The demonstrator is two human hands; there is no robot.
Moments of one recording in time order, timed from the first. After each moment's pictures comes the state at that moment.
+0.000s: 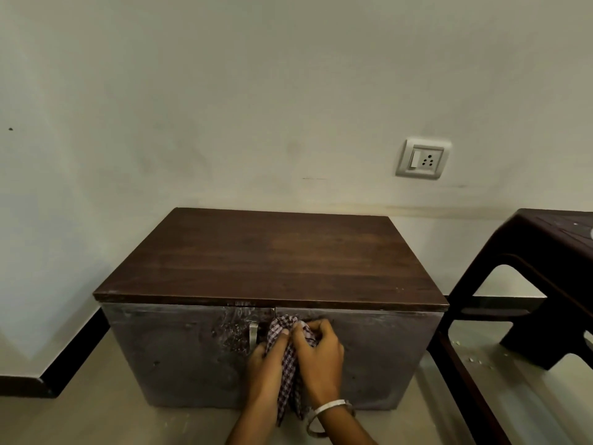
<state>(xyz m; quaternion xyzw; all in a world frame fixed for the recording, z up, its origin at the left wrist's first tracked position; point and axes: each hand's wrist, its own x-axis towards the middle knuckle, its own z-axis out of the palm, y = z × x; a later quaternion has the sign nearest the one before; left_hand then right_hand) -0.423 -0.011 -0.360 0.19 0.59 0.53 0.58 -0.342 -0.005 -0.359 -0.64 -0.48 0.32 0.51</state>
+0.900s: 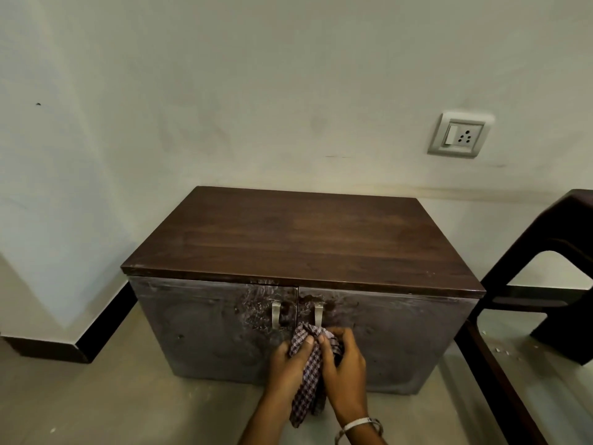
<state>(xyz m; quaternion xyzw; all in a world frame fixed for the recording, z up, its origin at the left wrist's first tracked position) -0.431 -0.025 -0.396 0.26 0.60 0.46 0.59 -0.332 -0.026 -0.413 -0.60 -0.55 0.31 0.49</state>
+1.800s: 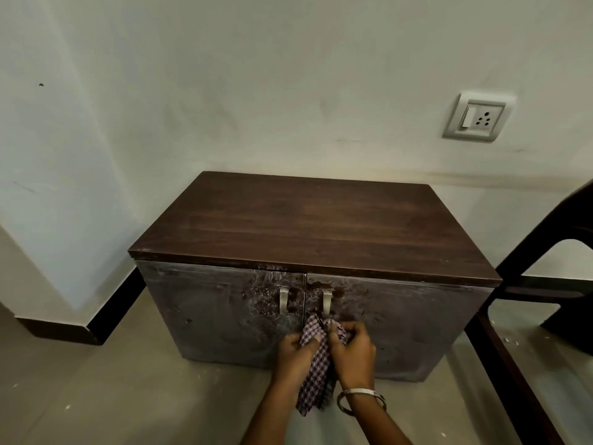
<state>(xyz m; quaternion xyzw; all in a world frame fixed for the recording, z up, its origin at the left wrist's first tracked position) -0.433 -0.020 -0.421 0.27 0.65 0.44 0.57 -0.332 -0.011 -0.424 -0.68 -0.46 0.34 0.45</state>
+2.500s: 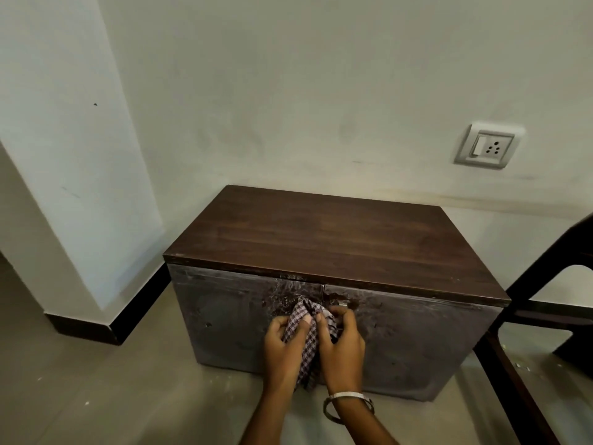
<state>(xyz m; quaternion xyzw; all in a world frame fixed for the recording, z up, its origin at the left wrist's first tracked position) -0.467 -0.033 -0.381 0.30 0.60 0.59 0.44 -0.380 -0.029 -0.371 -0.59 -0.54 0.29 0.52</state>
